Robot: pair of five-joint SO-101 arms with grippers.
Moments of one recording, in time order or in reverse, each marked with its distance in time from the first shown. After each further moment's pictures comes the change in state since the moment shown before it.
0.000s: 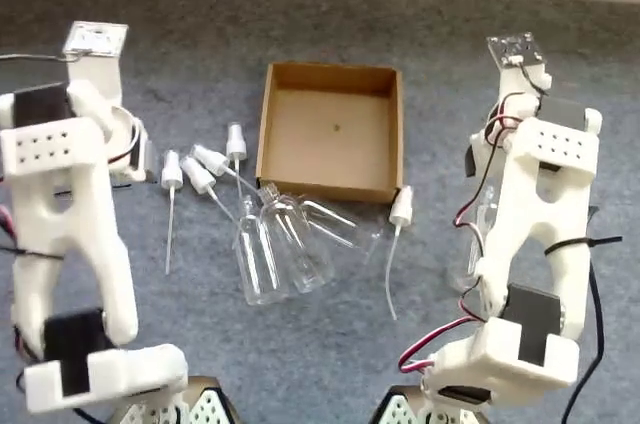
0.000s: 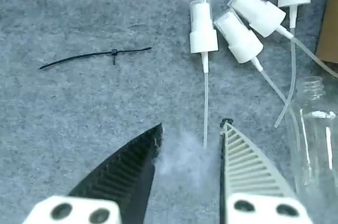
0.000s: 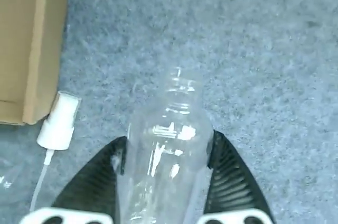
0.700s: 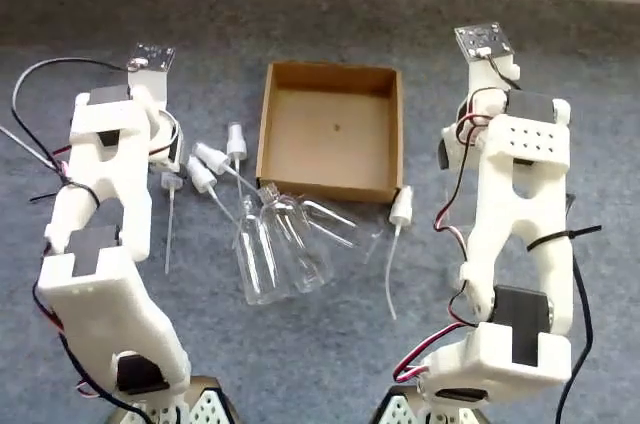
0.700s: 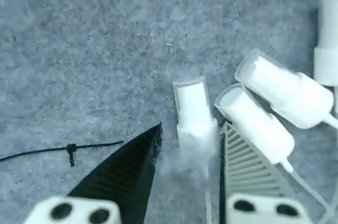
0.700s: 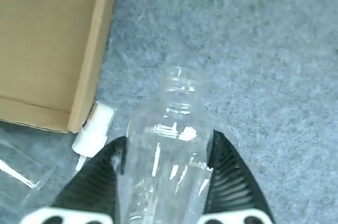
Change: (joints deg) left arm 3.3 27.8 -1.1 -24.4 -0.7; right arm -6.0 -0.1 0.0 -0.2 -2.1
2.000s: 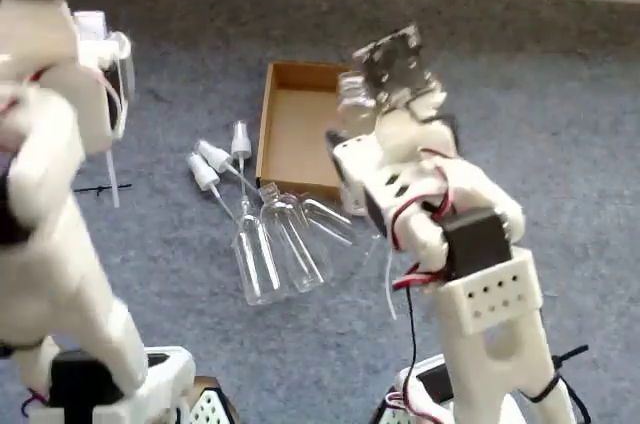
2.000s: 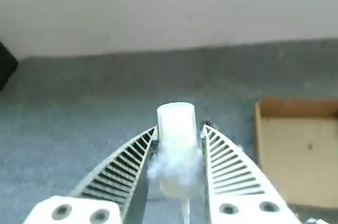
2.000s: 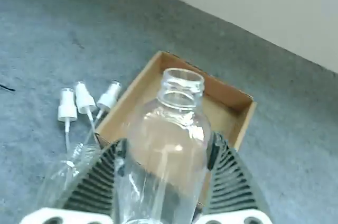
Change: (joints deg) left arm 5.1 -38.7 -42.5 30.0 5.3; right arm -30.9 -44.6 20.7 -13.3 -11.3
